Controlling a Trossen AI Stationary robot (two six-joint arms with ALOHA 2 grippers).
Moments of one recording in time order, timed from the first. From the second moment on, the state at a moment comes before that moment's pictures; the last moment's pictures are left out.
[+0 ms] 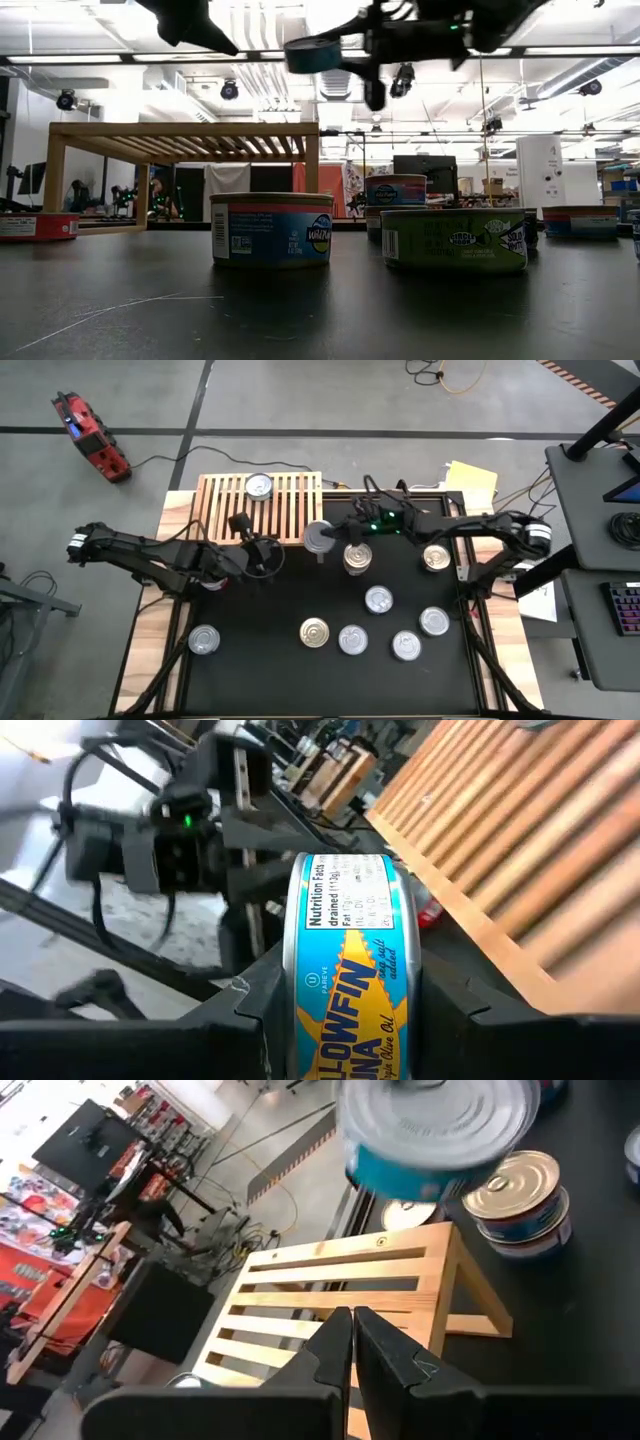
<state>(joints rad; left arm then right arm) -0.17 1.07 0.91 -0.39 -0.85 0.25 -0.32 1.53 0.98 0.48 -0.42 0.87</state>
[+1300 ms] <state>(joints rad) -0.18 1.02 0.91 -0.47 -1.40 0.22 -0.42 1.77 1.21 0.32 -0.34 0.91</state>
